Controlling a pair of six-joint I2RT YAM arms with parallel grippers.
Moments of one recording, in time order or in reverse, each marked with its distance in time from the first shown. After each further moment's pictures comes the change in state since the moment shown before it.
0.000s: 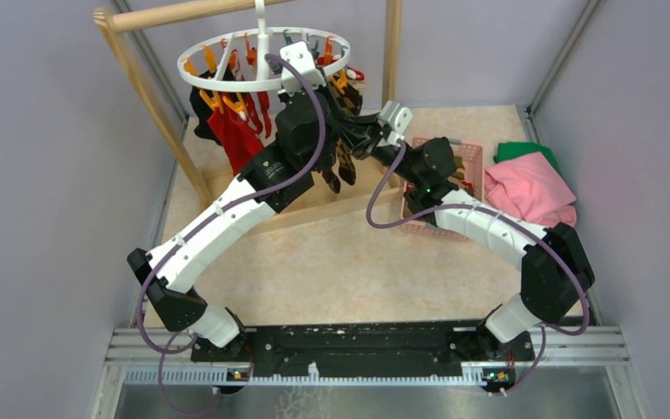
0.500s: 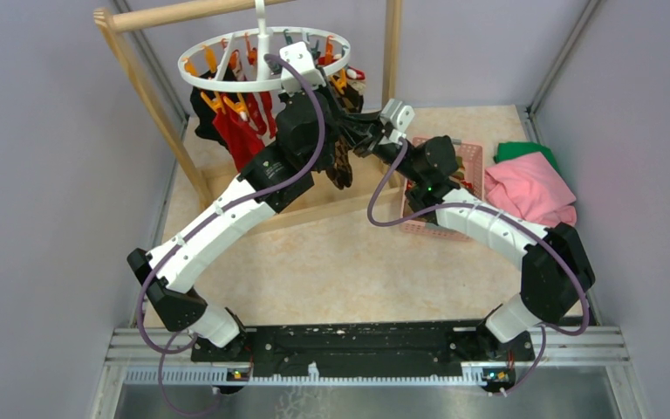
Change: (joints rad) left arm 0.000 0.000 0.000 -0.001 0.006 -0.012; right arm -0.015 0.000 0.013 0.001 0.000 -0.003
